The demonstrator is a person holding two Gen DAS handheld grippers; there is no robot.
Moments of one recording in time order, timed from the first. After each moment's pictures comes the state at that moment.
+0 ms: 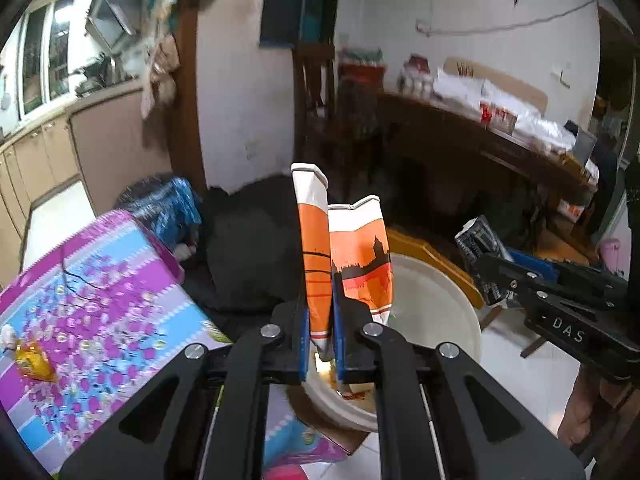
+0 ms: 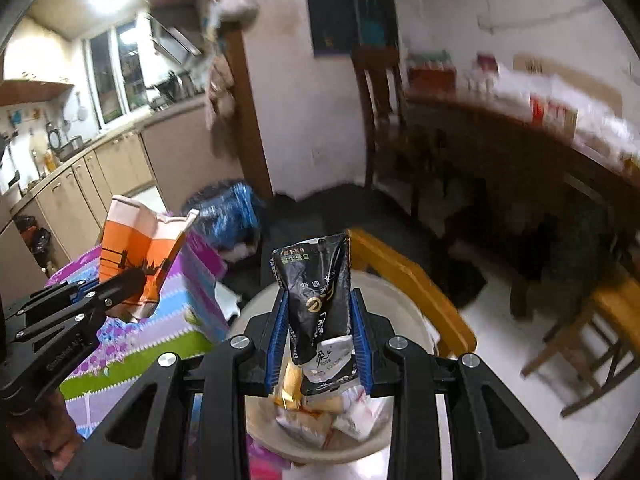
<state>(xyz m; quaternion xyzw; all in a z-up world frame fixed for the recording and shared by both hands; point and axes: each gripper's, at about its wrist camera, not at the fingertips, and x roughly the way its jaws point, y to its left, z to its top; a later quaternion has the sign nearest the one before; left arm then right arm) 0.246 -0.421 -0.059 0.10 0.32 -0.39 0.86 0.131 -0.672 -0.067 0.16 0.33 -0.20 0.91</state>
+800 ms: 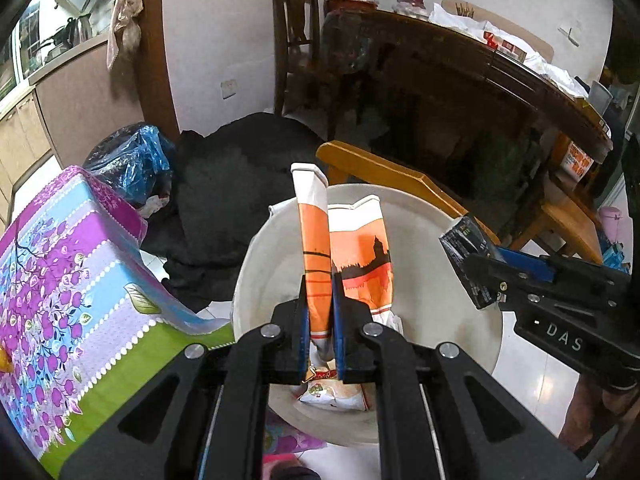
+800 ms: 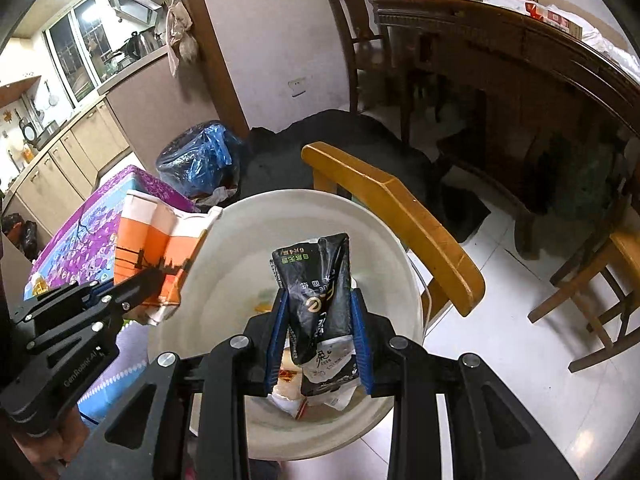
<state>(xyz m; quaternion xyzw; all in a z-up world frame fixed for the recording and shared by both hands) 0.250 -0.482 -0.135 0.14 0.40 -0.39 0.82 0.157 -0.694 -0.164 0.20 0.41 -0.20 0.87</state>
